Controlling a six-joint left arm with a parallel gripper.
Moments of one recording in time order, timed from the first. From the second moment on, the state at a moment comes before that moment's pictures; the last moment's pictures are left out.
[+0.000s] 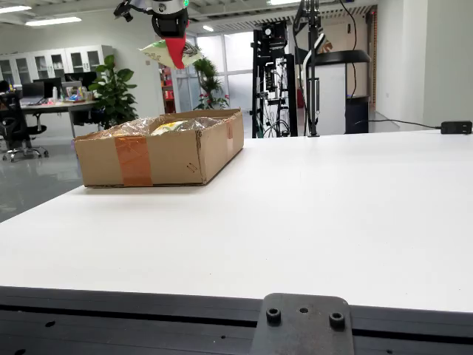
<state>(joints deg) -33.1 57.9 25.6 27.7 68.2 -35.0</state>
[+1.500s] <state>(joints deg) -47.4 40.9 45.6 25.4 65.7 -19.2</state>
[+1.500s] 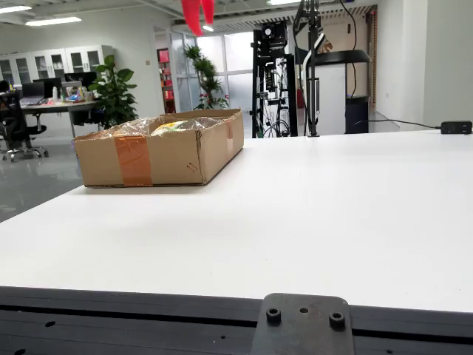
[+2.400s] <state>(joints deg) -61.5 37.5 50.2 11.7 71.3 -5.1</state>
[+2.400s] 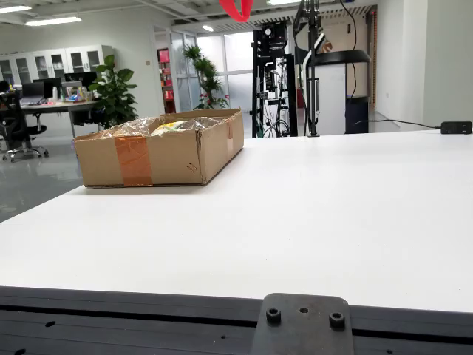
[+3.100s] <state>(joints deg) -70.3 27.9 60.5 5.1 71.2 -8.9</state>
